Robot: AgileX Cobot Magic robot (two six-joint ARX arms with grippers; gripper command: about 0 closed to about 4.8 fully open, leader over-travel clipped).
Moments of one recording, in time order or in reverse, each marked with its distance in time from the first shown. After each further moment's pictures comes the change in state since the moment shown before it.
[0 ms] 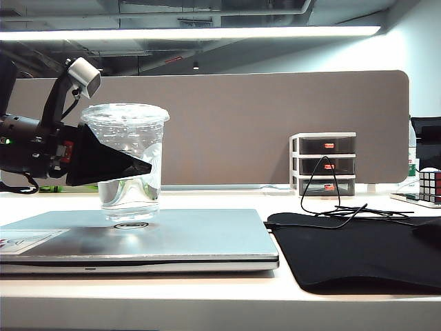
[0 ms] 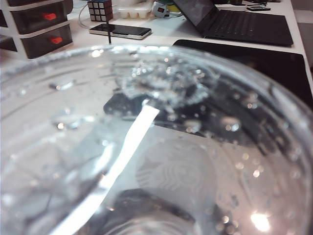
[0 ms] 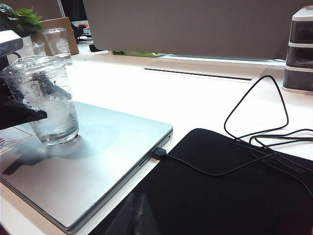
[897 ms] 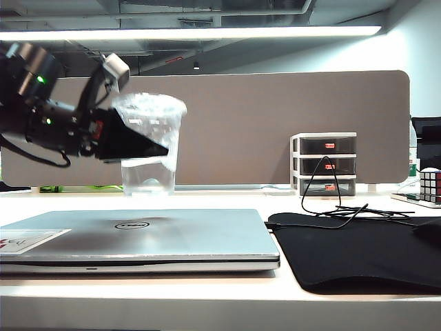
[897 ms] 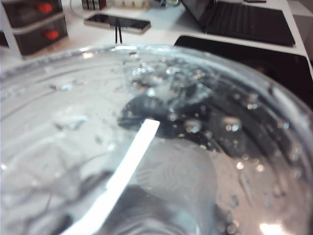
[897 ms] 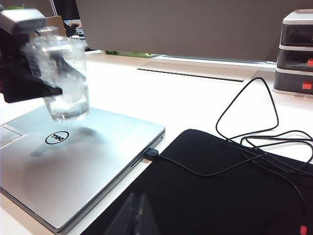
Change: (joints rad) left arm 0.000 0.063 0.311 -0.383 0.046 0.092; right arm 0.000 0.000 0.000 0.000 0.026 -0.019
